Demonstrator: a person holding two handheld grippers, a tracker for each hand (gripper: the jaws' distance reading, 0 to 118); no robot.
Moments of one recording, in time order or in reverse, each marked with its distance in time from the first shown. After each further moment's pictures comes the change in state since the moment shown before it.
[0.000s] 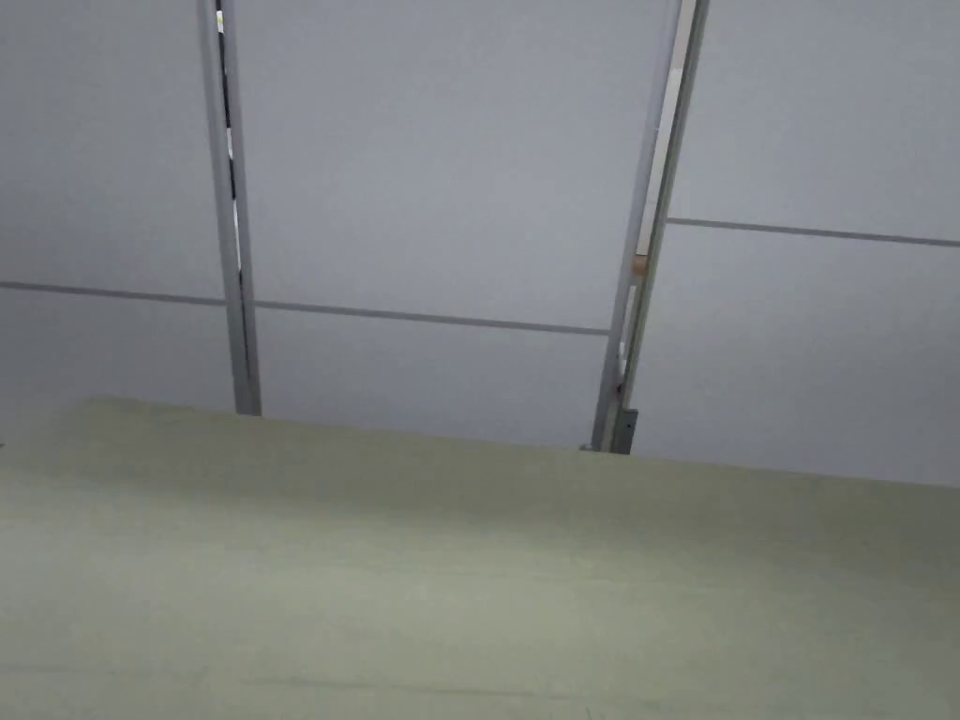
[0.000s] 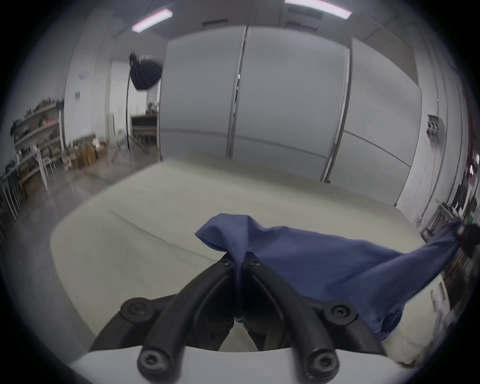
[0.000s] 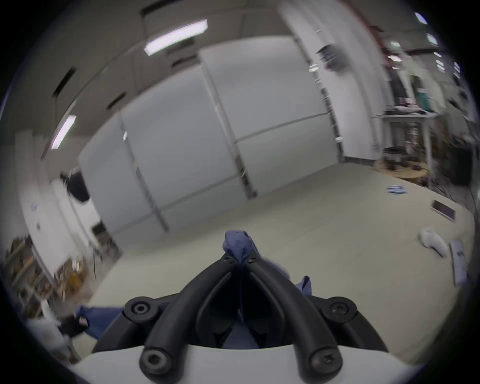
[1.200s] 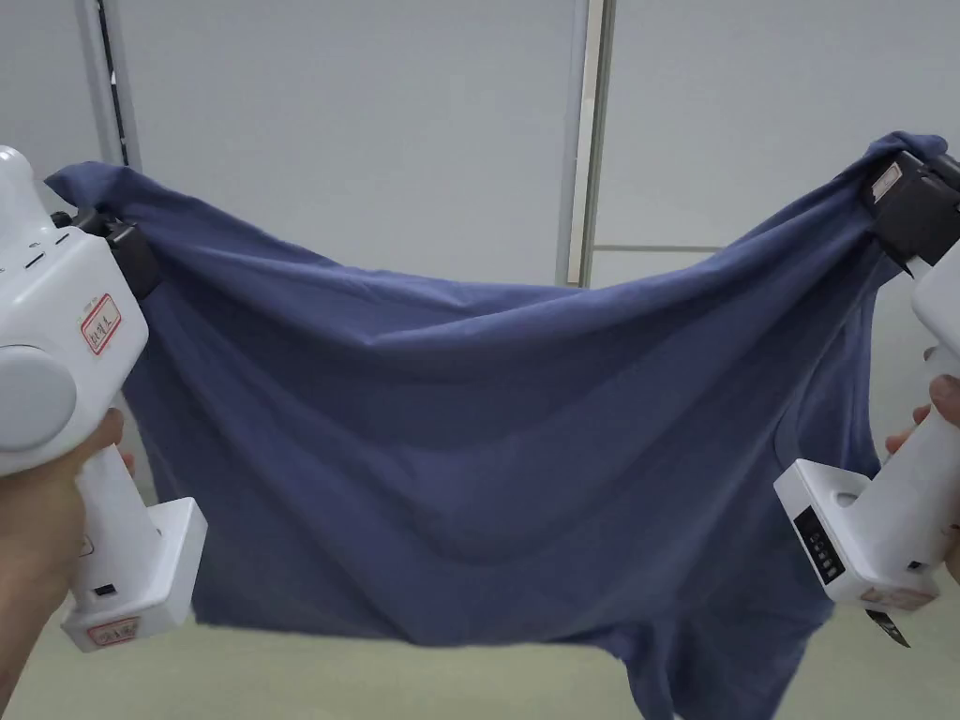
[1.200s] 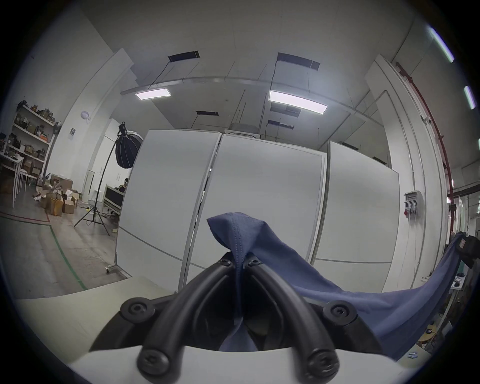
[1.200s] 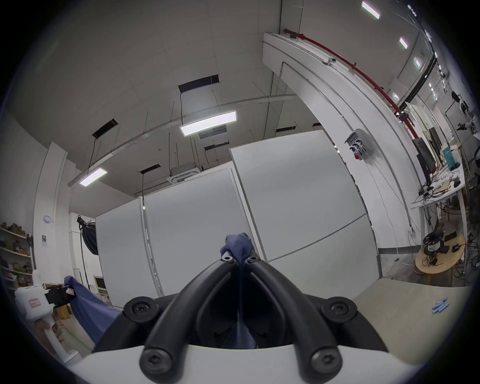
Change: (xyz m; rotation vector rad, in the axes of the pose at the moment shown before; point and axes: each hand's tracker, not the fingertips) left arm 0.124 0.356 -0.153 0.571 -0.195 0.133; right arm -0.138 0.249 -0.208 0.477 0.237 0.133
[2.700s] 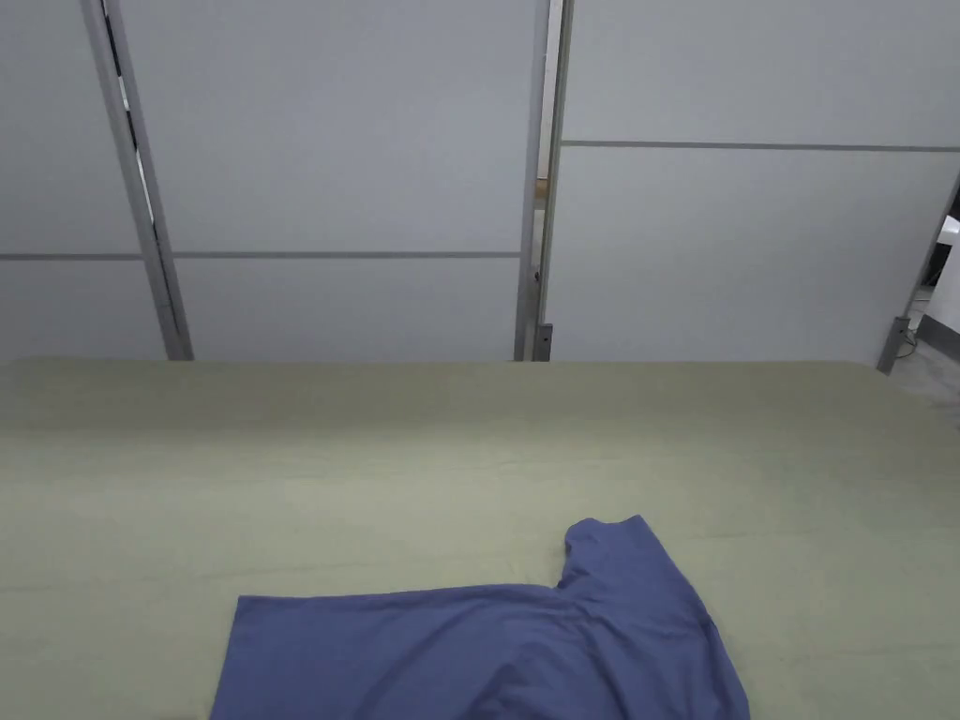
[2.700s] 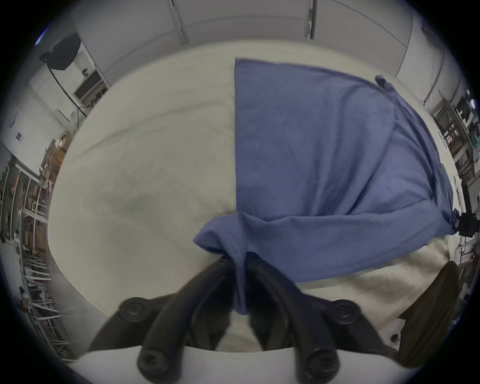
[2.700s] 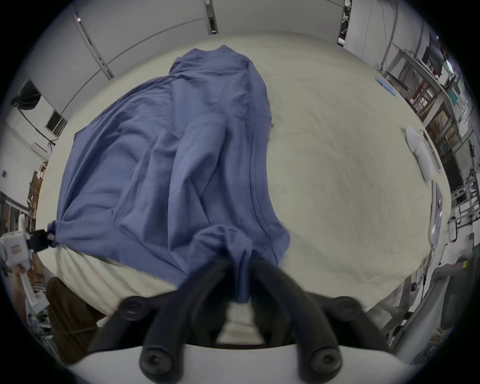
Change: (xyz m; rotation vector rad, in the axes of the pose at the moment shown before) left arm -0.156 -0.320 0.322 -1.278 0.051 -0.392; right arm 0.137 -0.272 0.383 -1.488 -0.308 0.153
